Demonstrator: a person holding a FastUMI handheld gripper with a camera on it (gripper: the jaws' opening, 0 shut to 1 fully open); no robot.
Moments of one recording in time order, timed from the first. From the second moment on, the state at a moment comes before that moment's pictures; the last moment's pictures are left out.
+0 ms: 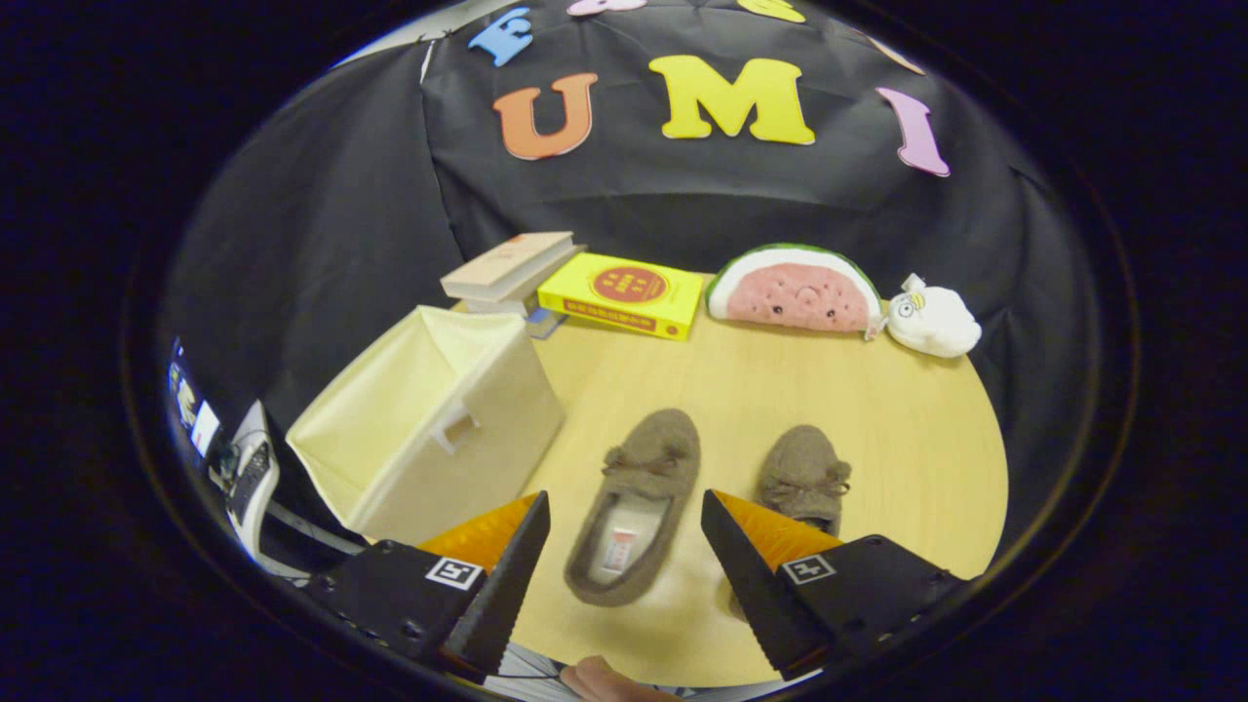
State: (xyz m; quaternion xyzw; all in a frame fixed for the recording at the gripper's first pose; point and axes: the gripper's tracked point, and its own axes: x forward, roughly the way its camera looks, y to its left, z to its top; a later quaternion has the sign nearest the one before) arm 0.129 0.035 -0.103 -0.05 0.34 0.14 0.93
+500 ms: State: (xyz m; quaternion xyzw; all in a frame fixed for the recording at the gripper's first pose) arm 0.155 0.017 -0.180 -0.06 0.44 0.06 0.90
